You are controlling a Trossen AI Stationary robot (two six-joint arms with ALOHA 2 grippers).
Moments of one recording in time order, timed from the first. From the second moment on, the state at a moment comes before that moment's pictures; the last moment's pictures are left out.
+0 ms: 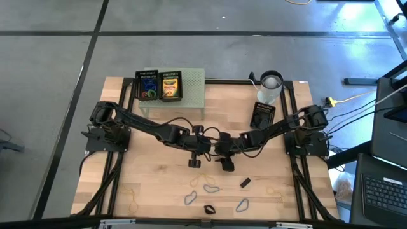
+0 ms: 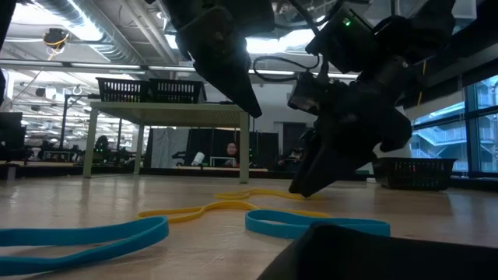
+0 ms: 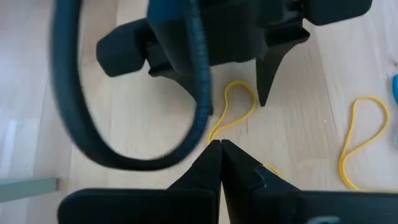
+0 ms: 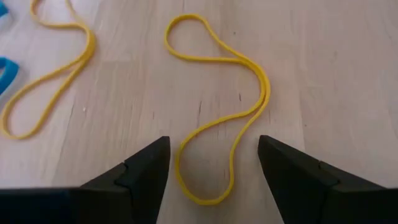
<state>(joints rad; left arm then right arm) -0.18 1.78 1.26 -0.44 -0.21 -0.03 0.20 1.84 0.79 0.15 -0.02 0.16</state>
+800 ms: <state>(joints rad) -0.18 1.78 1.26 -0.45 -0.32 0.00 0.24 1.84 0.79 0.14 -0.01 0.15</state>
